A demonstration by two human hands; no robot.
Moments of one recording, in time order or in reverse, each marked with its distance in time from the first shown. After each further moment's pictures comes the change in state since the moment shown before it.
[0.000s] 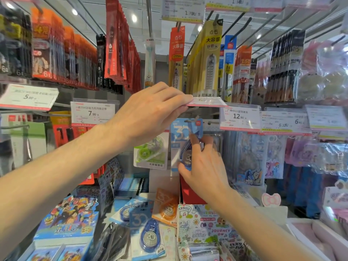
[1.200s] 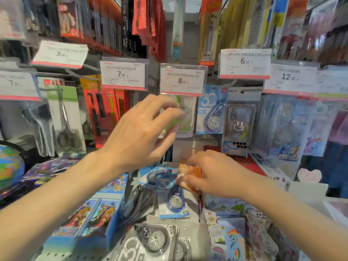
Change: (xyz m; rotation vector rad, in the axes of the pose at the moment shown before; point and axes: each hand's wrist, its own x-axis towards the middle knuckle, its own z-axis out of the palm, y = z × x) left_hand -0.119 0.035 -0.009 -0.107 -0.046 -0.196; right_hand -0.038 -0.026 0.002 0.080 -0.666 -0.418
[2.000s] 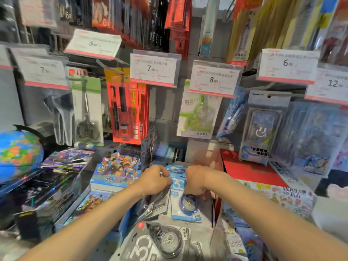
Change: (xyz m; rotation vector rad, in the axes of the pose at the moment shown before) left_hand -0.116 -0.014 0.120 -0.669 -0.724 -1.286; right_hand 0.087 -0.040 0.049 -0.048 -0.533 0.208
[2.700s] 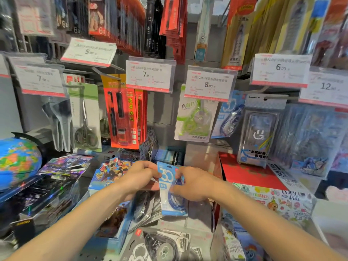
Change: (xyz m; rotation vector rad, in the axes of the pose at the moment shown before) left_hand -0.026 0.013 -0.035 -0.541 0.013 -0.093; right_hand -0.024 -0.002 0.003 0.324 0.195 -0.101
